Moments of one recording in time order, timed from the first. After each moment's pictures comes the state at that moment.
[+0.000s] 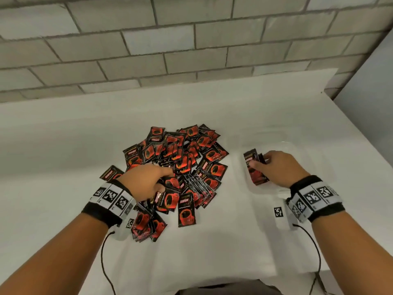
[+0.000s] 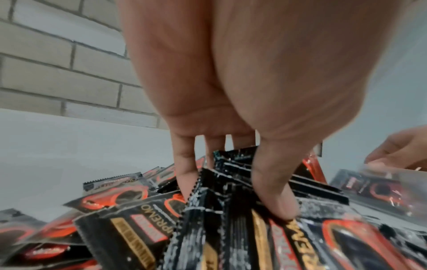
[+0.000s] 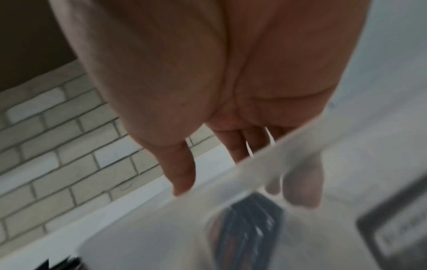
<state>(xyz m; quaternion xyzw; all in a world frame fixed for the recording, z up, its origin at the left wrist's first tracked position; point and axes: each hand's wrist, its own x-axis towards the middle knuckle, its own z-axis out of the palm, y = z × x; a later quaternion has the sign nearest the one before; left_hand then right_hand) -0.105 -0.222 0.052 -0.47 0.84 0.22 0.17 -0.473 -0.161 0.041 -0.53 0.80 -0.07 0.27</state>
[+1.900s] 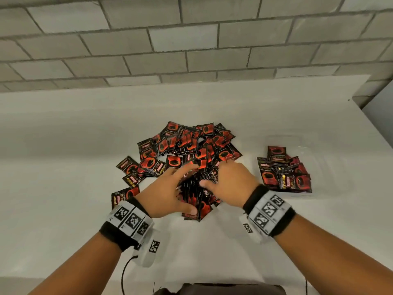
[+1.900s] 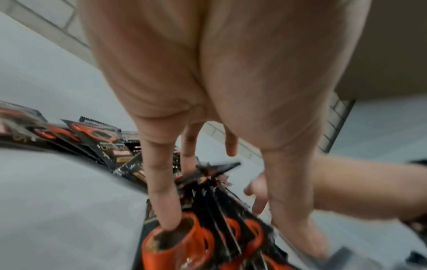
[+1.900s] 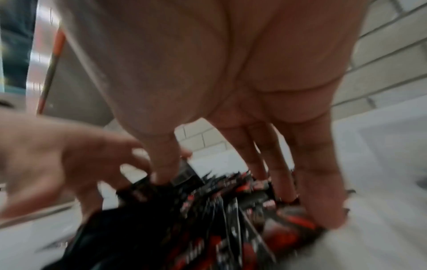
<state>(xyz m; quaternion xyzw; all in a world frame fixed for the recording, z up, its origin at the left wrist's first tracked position) -0.124 -0.160 0.048 -0.52 0.78 0.35 -0.02 -0.342 -0.159 0.054 -0.73 0.65 0.04 0.21</state>
